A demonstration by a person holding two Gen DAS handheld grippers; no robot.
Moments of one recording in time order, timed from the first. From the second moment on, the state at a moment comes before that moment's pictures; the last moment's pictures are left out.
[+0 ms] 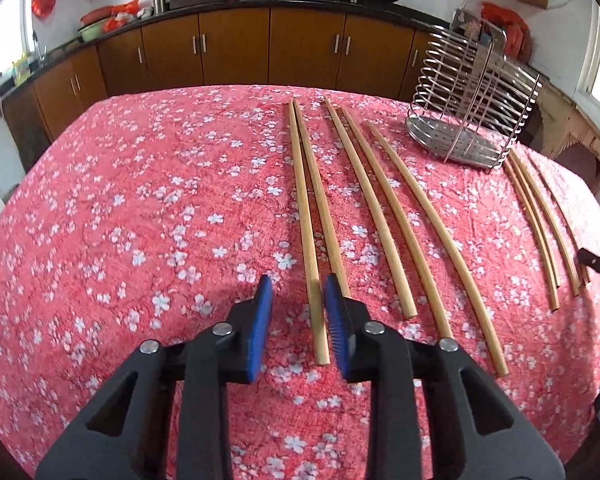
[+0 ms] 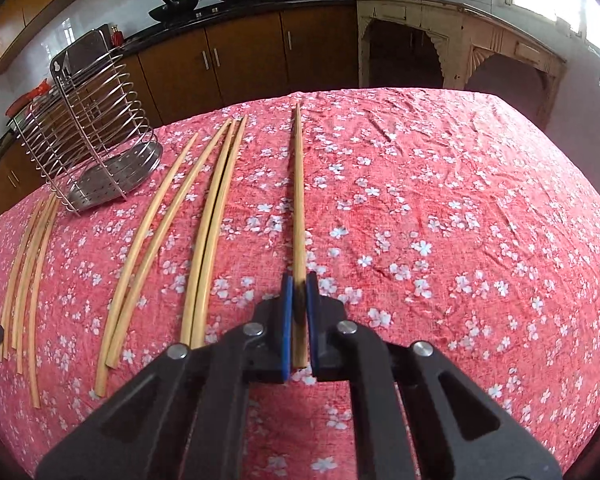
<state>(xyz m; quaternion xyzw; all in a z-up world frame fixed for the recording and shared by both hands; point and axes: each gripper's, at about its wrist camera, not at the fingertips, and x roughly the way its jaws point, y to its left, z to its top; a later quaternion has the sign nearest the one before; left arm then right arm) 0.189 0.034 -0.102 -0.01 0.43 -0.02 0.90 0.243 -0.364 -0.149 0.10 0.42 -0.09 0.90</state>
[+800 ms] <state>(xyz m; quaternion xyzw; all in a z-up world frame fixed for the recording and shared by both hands) 0.163 0.049 -0.087 -0.01 0.39 -0.01 0.92 0.190 -0.375 -0.114 0.06 0.38 -0.09 0.92</state>
